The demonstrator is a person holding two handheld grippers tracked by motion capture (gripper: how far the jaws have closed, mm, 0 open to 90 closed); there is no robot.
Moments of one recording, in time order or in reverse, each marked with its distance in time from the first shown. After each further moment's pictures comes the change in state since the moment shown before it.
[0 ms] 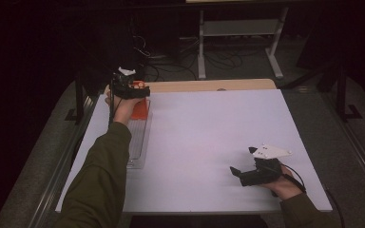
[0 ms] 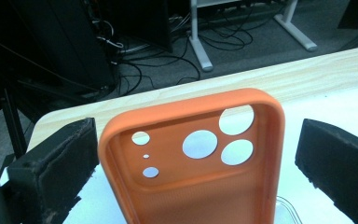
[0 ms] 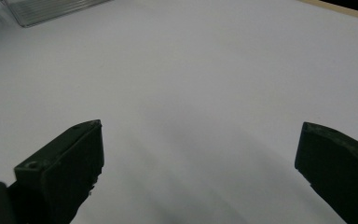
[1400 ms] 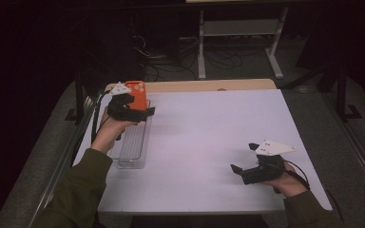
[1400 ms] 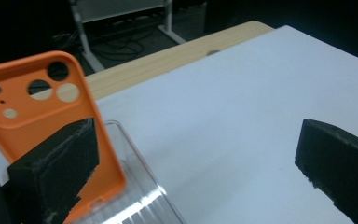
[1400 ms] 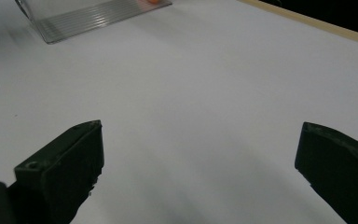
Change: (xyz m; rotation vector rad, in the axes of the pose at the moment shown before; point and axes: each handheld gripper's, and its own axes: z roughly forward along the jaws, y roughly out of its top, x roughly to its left) left arm -0.024 -0.033 -0.104 -0.072 -0.459 0.093; right arm 0.000 0.018 -0.013 -0.028 0.039 -0.033
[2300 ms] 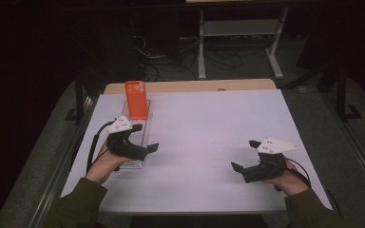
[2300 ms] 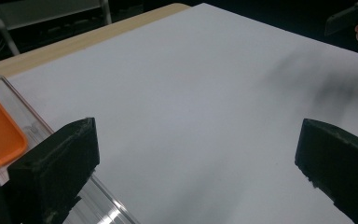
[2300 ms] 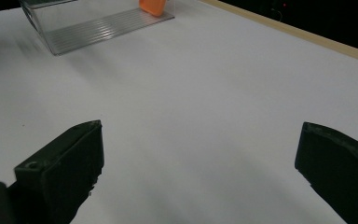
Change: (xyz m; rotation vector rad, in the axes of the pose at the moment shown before) left arm -0.051 -0.064 -0.037 -0.015 -0.212 0.085; right arm -0.002 0.008 -0.005 -0.035 0.008 -0.023
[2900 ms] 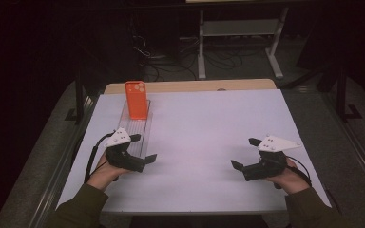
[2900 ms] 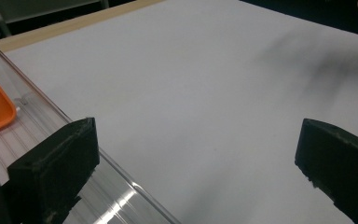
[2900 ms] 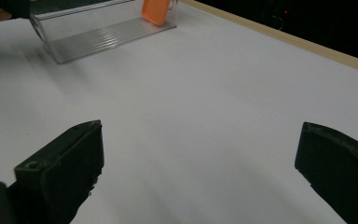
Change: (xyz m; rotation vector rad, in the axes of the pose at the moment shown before) left arm -0.007 -0.031 -0.003 0.008 0.003 0.005; right arm -0.002 0.006 -0.001 -0.025 0.012 -0.003
